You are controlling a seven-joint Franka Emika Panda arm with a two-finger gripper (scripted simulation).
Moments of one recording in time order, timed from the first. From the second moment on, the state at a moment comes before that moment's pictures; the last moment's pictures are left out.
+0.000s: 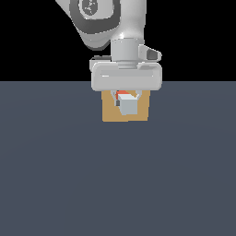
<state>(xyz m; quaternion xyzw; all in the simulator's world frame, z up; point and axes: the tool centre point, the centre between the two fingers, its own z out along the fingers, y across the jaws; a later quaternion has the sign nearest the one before) 0.025 0.060 0.130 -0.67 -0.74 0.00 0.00</state>
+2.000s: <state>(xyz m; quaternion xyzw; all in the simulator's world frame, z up) 0.021 0.185 0.138 -0.68 -0.73 0.00 0.00</state>
